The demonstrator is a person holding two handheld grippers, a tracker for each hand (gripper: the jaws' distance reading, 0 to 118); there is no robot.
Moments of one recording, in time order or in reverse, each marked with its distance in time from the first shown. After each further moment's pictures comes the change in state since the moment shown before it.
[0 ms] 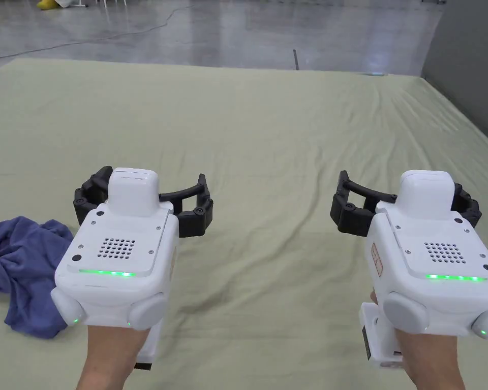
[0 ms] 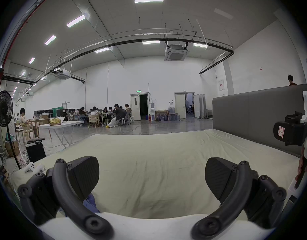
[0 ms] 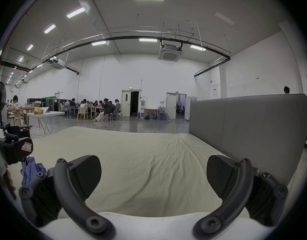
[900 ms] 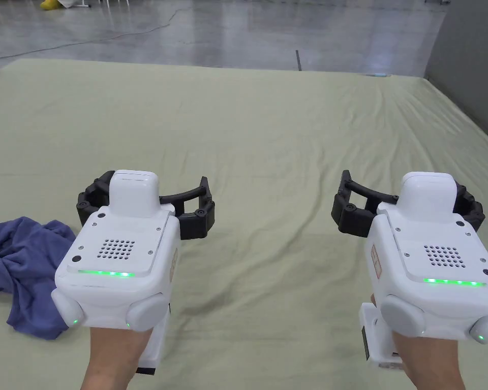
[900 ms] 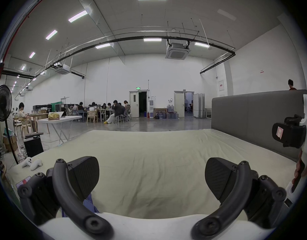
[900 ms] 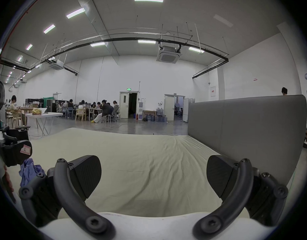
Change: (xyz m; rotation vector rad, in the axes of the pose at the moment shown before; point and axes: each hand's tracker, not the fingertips) left arm -0.004 0.000 -0.001 -0.029 -0.018 0.038; right arm -0.006 0.001 0.000 0.018 -0.019 0.001
